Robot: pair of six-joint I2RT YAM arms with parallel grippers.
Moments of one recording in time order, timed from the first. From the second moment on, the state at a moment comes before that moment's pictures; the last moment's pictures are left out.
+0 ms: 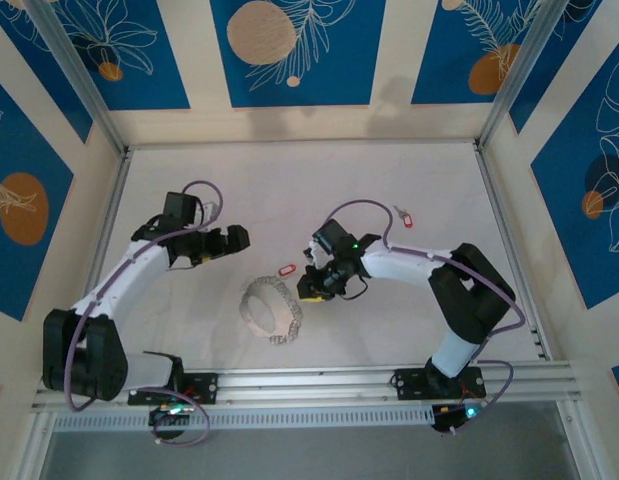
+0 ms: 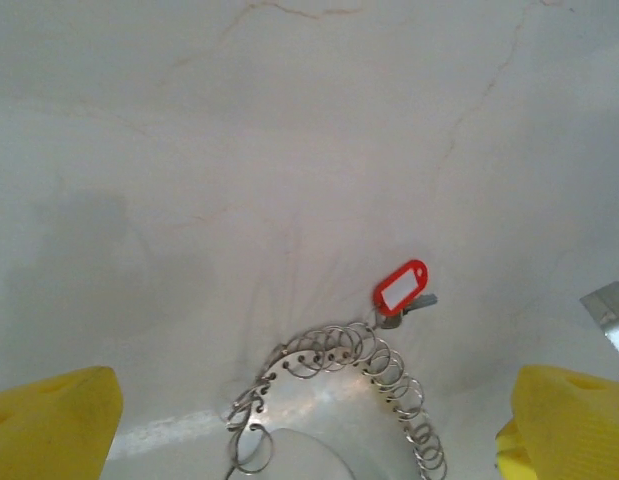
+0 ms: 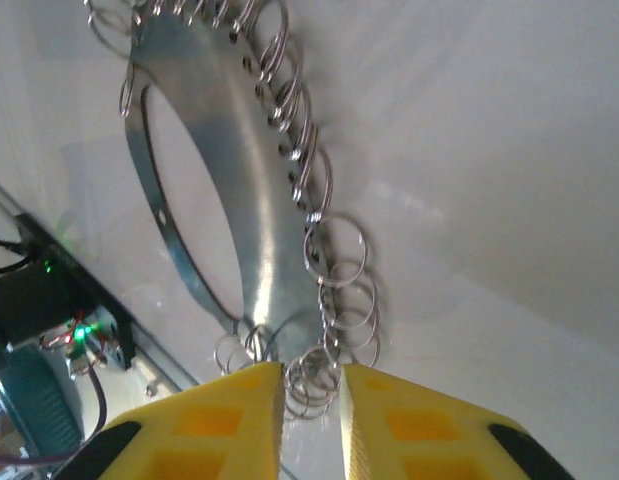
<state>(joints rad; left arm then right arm) -0.19 1.29 0.91 -0.63 0.37 -0.40 0.75 1.70 0.99 -0.48 -0.56 0.65</state>
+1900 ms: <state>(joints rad) -0.19 1.24 0.88 -0.61 0.34 -0.38 0.91 1.94 1.27 -0.71 -0.26 0.73</state>
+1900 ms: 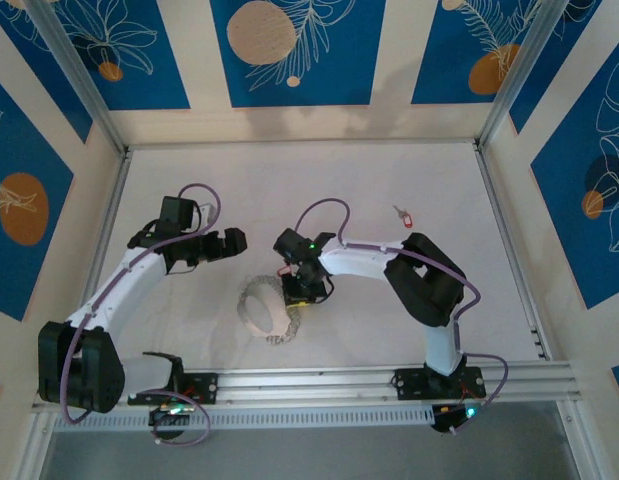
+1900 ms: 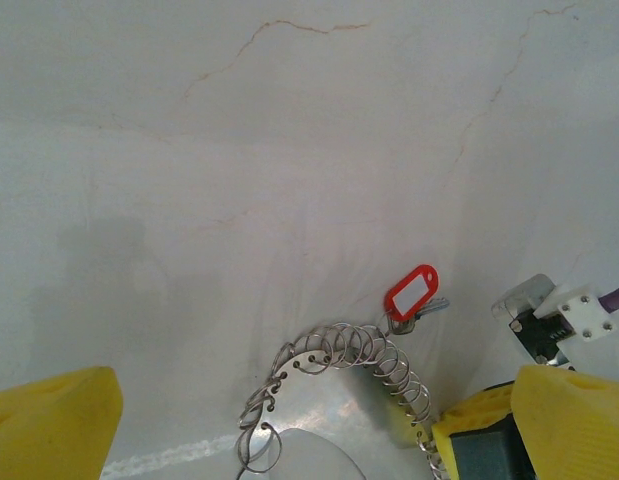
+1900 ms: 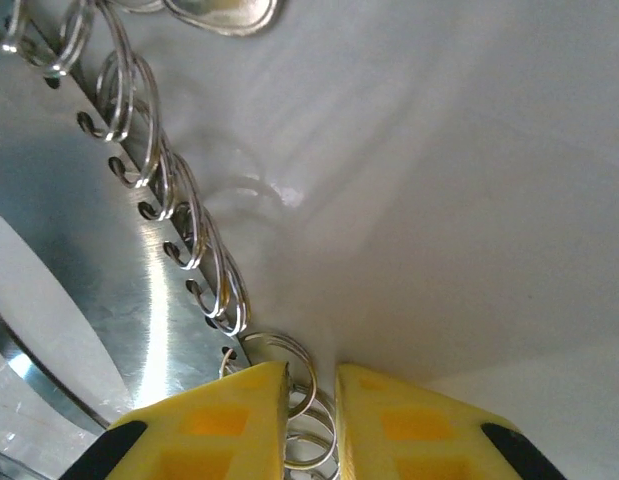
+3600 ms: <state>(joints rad) -0.19 1.23 0.86 -0.59 0.32 -0.39 0.82 1.83 1.20 -0.72 -0.11 0.74</state>
